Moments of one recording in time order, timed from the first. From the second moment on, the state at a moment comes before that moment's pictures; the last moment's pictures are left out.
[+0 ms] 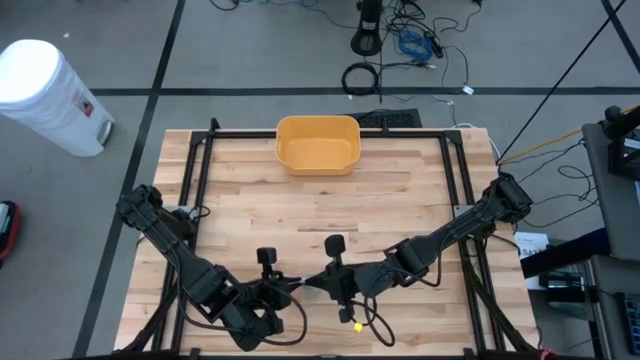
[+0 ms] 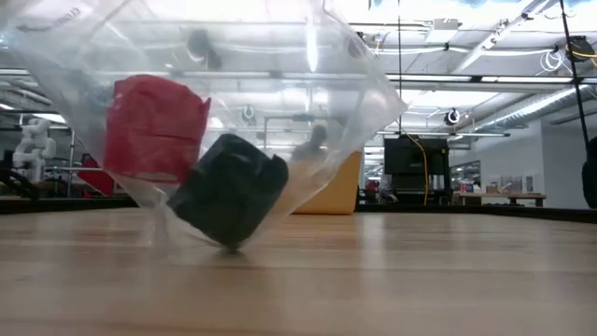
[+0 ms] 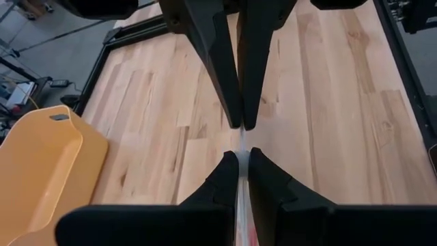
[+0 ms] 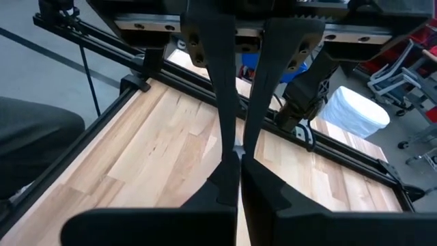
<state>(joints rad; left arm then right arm) -0.74 1.72 1.63 -0.91 -0.79 -0.44 0.51 1.74 1.42 -0.03 0.43 -0.21</state>
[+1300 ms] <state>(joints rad) -0.76 1.72 1.64 -0.95 -0.80 -0.48 0.47 1.77 1.42 0.01 0.35 -0.14</state>
